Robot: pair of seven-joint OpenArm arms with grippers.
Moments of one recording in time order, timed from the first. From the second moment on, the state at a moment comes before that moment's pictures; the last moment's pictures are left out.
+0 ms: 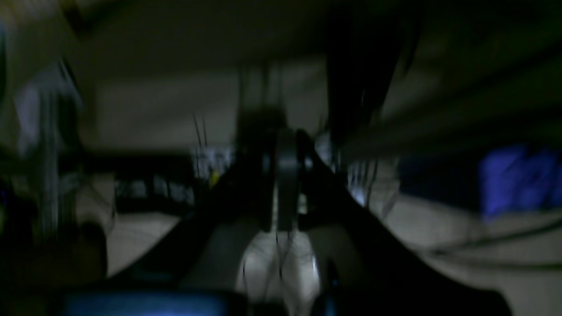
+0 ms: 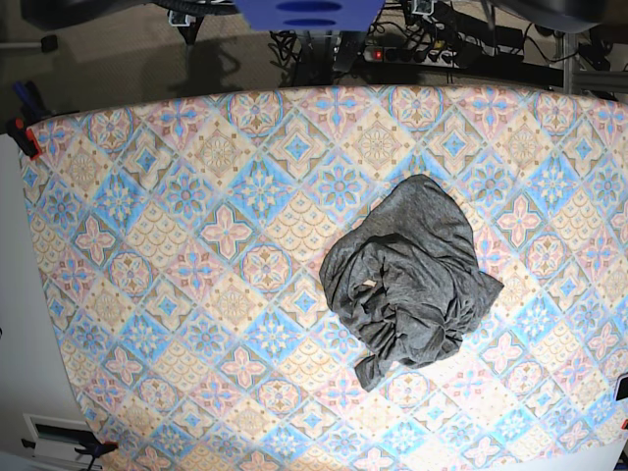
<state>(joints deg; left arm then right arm) 30.3 -3.2 2.5 21.9 -1.8 -0.7 -56.6 -18.4 6.7 4.9 -0.4 2.7 4.9 70.6</state>
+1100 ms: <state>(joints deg) 50.9 -0.6 -1.9 95.2 -1.3 -0.7 -43.6 -43.9 1.3 16.0 73.1 2.5 5.0 69.6</state>
